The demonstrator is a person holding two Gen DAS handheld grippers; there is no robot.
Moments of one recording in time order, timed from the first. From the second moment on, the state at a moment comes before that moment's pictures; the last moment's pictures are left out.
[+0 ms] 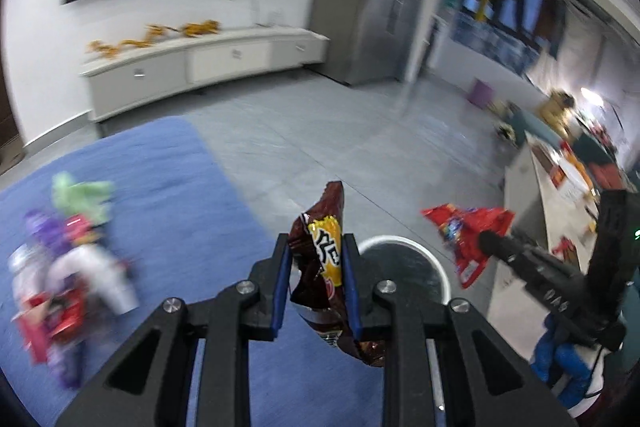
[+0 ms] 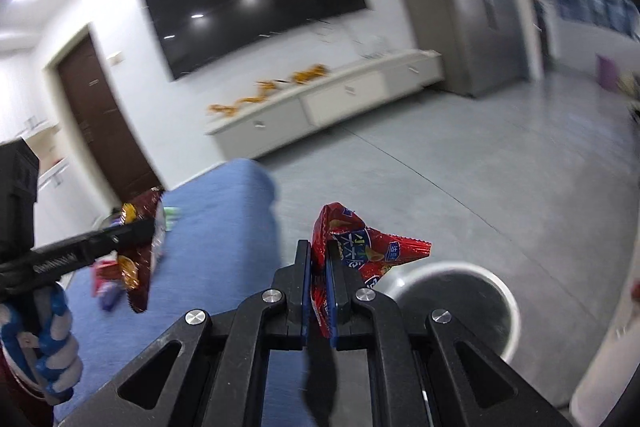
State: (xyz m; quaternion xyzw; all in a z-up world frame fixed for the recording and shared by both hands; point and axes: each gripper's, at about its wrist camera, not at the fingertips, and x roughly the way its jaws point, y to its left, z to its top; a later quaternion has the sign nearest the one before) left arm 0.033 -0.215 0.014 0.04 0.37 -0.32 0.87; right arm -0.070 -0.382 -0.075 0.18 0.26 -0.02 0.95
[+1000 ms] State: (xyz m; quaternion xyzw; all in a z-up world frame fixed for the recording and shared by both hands) left arm 0.086 -0.410 -0.096 0.07 0.50 -0.39 0.77; right arm -0.046 -0.518 -0.214 0.28 0.40 -0.12 0.86
